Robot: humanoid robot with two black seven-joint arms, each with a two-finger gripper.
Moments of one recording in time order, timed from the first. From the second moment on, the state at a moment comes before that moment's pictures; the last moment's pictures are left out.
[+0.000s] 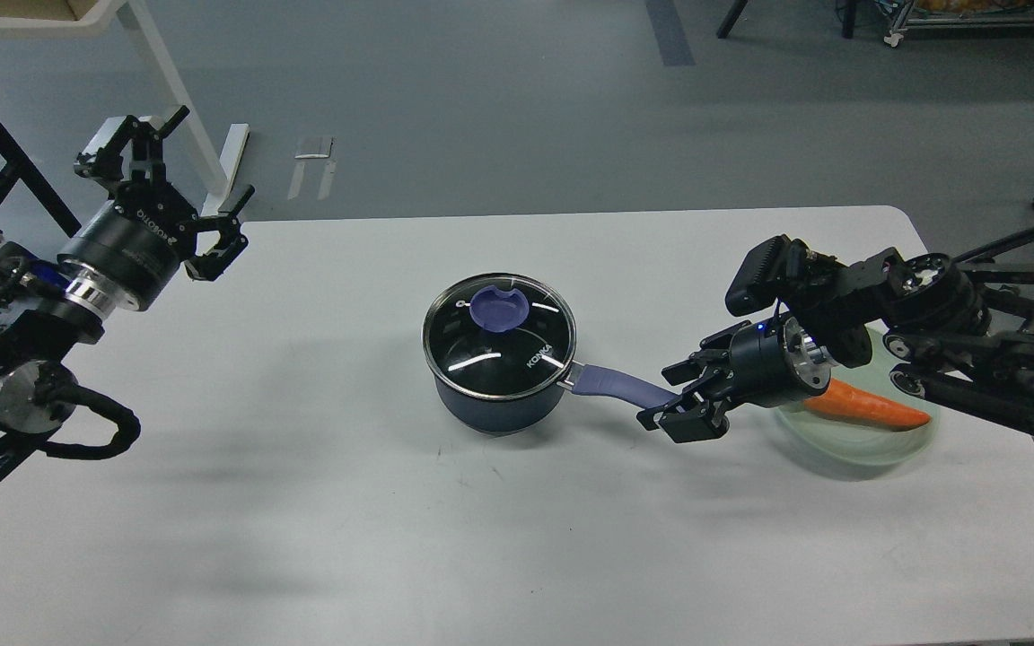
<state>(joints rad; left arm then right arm) -0.57 0.71 -0.65 -1.18 0.08 -0.25 -0.45 1.24 -0.59 -0.21 1.24 -1.73 0.31 0.49</state>
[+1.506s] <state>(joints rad) -1.05 0.42 -0.16 -1.11 1.87 0.10 -0.49 1.23 -0.59 -0.23 1.24 -1.72 0.29 0.49</state>
